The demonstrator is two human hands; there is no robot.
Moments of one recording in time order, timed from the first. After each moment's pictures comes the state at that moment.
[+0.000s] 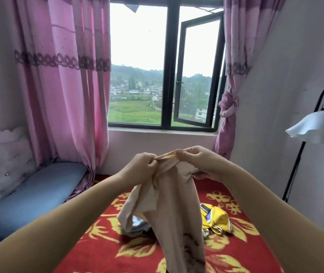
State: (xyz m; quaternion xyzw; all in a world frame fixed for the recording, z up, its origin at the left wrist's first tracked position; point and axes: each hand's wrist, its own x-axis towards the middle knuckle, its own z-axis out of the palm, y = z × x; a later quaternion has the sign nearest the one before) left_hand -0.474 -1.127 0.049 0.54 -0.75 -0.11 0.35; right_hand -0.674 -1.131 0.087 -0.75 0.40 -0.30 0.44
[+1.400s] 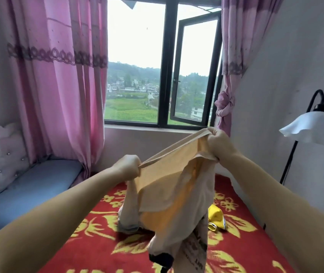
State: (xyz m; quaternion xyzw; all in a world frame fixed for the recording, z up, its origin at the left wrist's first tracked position) left_hand -0.442 -1.158 0.030 0.68 -0.70 -0.10 0.17; right_hand -0.703 -1.176 0.093 -0.65 0.50 -0.52 0.25
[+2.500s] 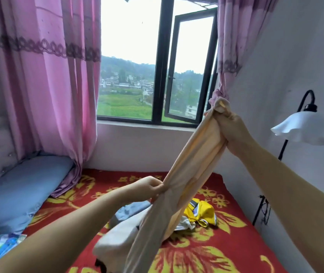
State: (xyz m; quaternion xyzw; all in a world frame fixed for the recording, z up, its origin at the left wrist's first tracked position) left_hand -0.500 -1.149 -0.027 0.47 -0.78 -0.35 0.24; right_hand -0.733 -1.166 0.128 -0.60 0.43 -0.60 0.33
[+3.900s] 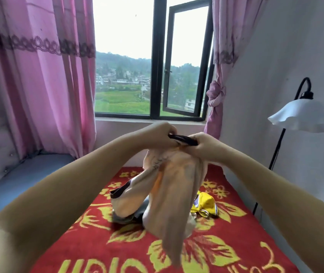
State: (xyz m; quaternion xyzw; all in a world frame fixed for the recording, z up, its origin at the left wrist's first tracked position) left_hand -0.537 -1.145 0.102 0.48 -0.85 -0.07 0.21; right_hand -0.715 -1.133 0.085 -0.82 0.47 -0.28 0.17
